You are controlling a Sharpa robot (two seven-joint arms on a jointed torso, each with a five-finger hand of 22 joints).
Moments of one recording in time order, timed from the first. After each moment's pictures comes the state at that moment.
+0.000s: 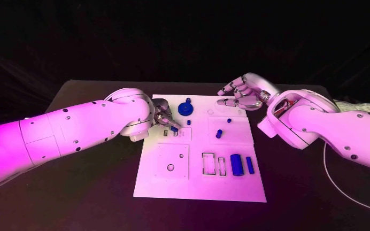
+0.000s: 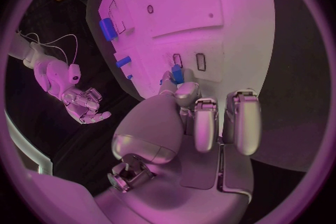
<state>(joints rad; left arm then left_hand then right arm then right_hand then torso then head) 1.29 -0.68 -0.04 1.47 -1.10 0.08 -0.63 1.38 0.27 -0.21 0.06 0.04 0.85 0.05 0.64 0.63 1.28 -0.03 1.16 1.06 1.46 -0.08 1.57 1.31 0.03 1.47 0.03 1.51 1.31 1.30 -0.91 -0.06 1.70 -1.03 -0.44 -0.12 1.35 -0.04 0.18 0.06 0.19 1.00 0.14 0.15 0.09 1.37 0.05 1.18 1.28 1.46 -0.02 1.41 1.31 0.05 1.43 0.09 1.49 1.31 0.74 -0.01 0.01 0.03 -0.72</state>
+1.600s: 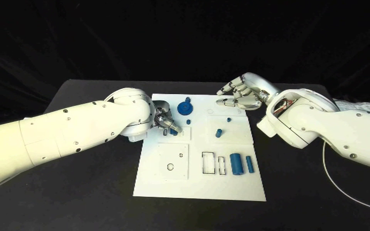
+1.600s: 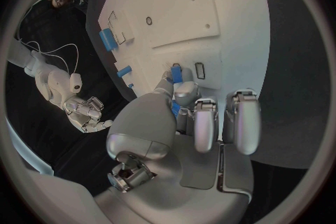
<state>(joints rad) 1.29 -0.68 -0.04 1.48 -1.13 0.14 -0.63 1.22 0.19 -0.02 -0.02 0.05 0.87 0.04 0.65 0.67 1.28 -0.03 1.14 1.03 1.47 -0.09 1.57 1.31 0.03 1.46 0.03 1.51 1.31 1.30 -0.91 -0.06 1.70 -1.03 -0.43 -0.12 1.35 -0.04 0.18 0.06 0.19 1.00 0.14 0.15 0.09 1.37 0.05 1.18 1.28 1.46 -0.02 1.40 1.31 0.05 1.43 0.09 1.49 1.31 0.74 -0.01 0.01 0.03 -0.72</state>
